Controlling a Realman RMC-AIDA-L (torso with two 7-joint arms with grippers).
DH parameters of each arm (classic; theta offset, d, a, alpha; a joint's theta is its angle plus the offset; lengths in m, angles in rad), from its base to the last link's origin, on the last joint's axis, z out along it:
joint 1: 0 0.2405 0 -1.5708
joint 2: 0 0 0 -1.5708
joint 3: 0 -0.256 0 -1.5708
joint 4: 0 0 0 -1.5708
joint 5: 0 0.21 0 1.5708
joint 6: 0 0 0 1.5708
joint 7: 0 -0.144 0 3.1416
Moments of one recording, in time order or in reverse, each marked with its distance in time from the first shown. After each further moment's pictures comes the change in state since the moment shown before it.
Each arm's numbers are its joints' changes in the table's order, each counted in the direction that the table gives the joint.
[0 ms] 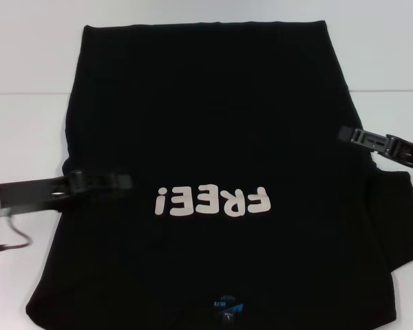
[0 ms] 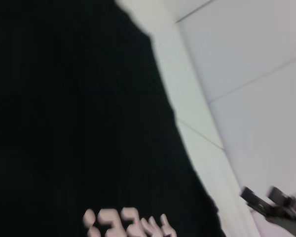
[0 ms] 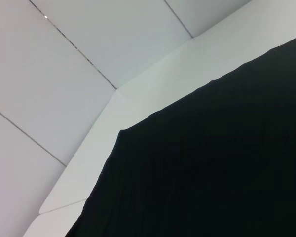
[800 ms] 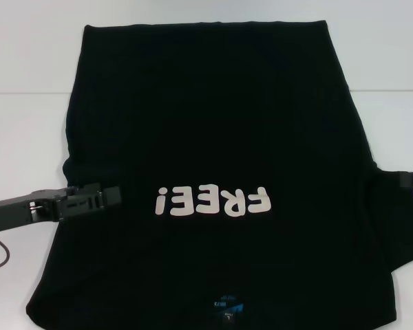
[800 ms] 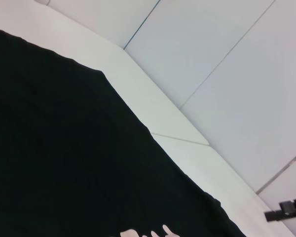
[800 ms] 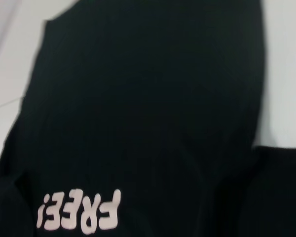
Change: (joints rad) left arm 0.092 -0.045 0.078 -0.089 -0.023 -0.088 -0.419; right arm 0.038 -0.182 -0.002 0.187 -0.453 0.338 -0.509
